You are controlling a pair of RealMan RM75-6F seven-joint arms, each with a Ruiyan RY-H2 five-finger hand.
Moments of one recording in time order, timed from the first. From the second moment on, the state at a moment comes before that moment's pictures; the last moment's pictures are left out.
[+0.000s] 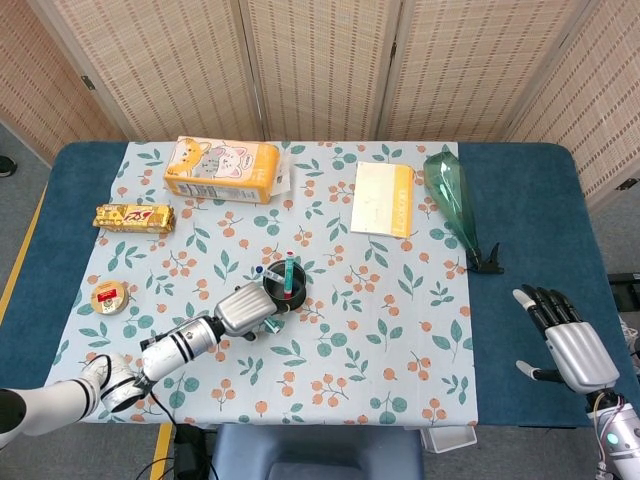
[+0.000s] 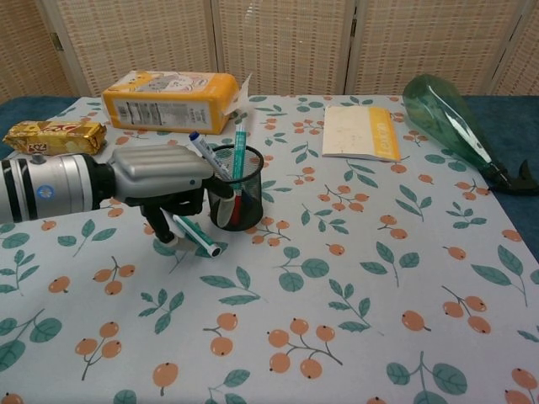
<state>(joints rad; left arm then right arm) -0.92 -1.57 0.01 -1.15 1.72 0.89 -0.16 0.16 -1.07 -0.03 -1.53 -1.61 1.37 0.14</state>
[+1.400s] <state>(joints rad) -0.93 -1.72 0.08 -0.90 1.72 0.96 -0.23 0.15 -1.06 -0.03 -1.52 -1.63 1.41 0.16</state>
